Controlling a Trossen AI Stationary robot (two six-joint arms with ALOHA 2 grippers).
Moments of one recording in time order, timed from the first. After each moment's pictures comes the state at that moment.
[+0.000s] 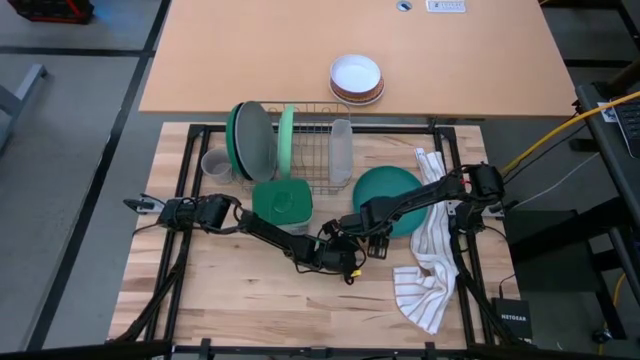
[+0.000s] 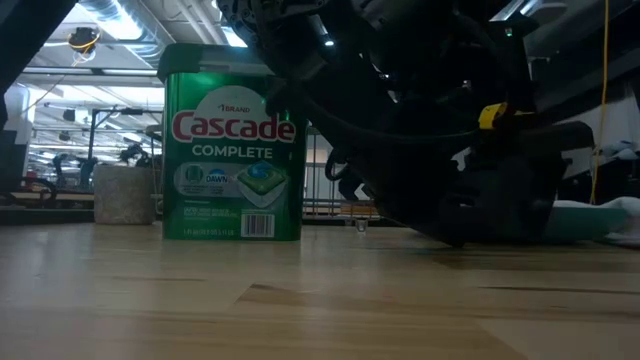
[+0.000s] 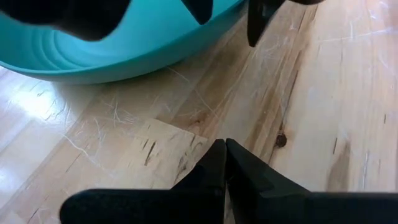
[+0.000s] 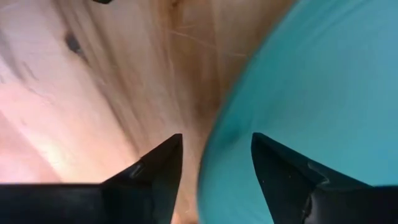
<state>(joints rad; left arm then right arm) -0.29 2.36 1.61 -0.06 -0.64 -0.40 0.14 1.84 1.13 -1.03 0.01 0.35</state>
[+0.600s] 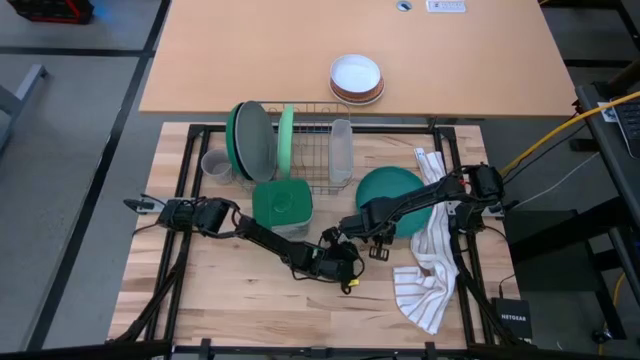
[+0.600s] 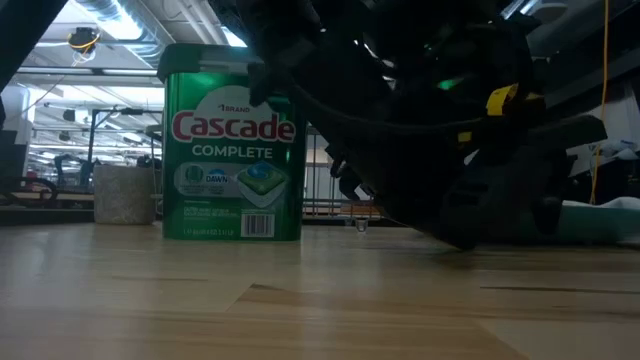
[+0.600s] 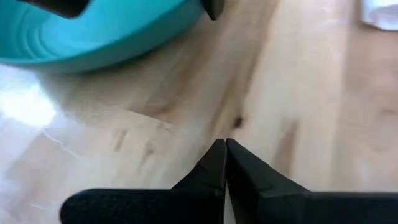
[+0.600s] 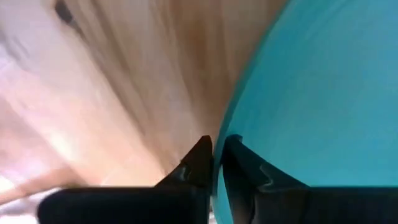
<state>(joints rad) -0.33 2.36 1.61 -0.06 -0.64 -0.39 0.14 1.85 1.13 -1.07 -0.06 0.40</state>
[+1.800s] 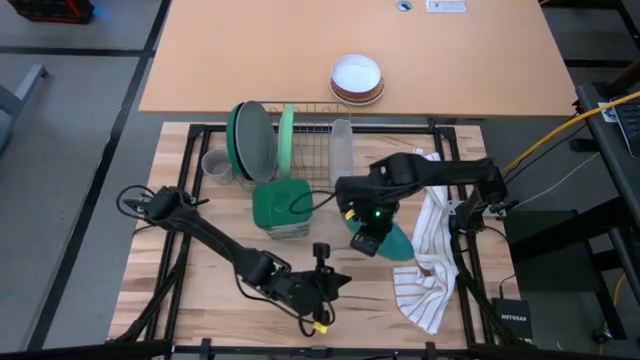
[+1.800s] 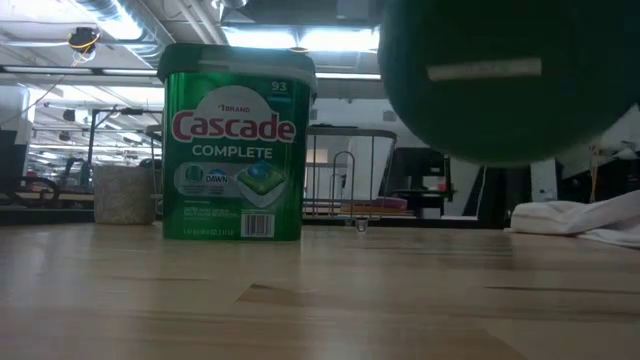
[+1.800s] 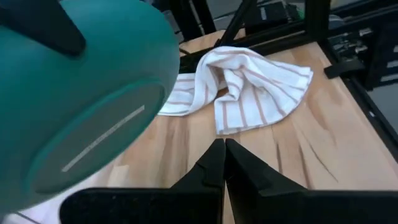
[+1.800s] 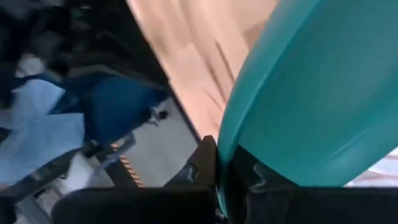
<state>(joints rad) -0.52 1.97 1.61 -0.17 -0.67 0.02 0.14 1.82 2.05 -1.57 -0.50 0.69</state>
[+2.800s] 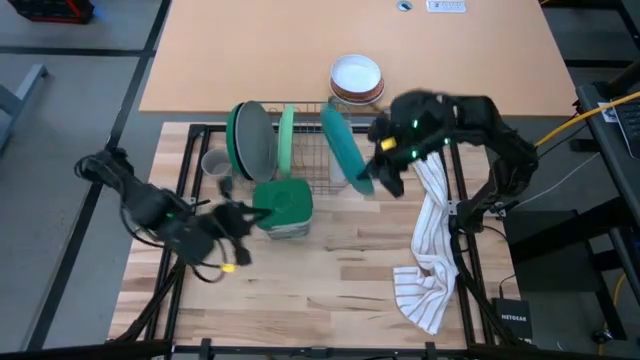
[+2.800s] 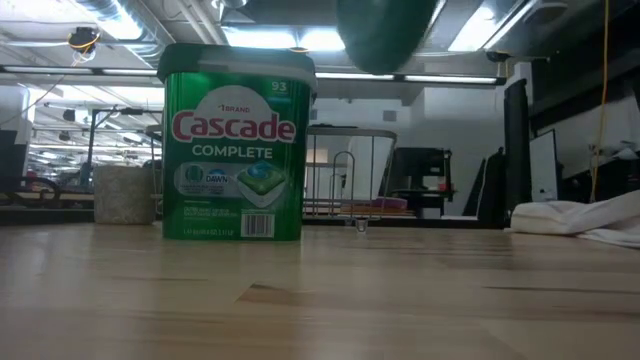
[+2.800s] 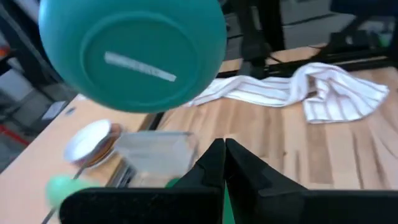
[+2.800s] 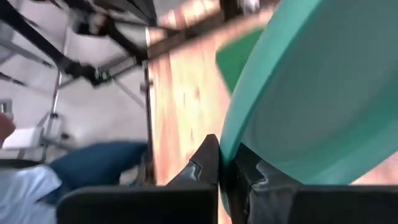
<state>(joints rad) -0.62 1.36 1.55 -0.81 -0.96 -0.17 -0.04 1.65 2.34 -1.42 -0.27 0.39</state>
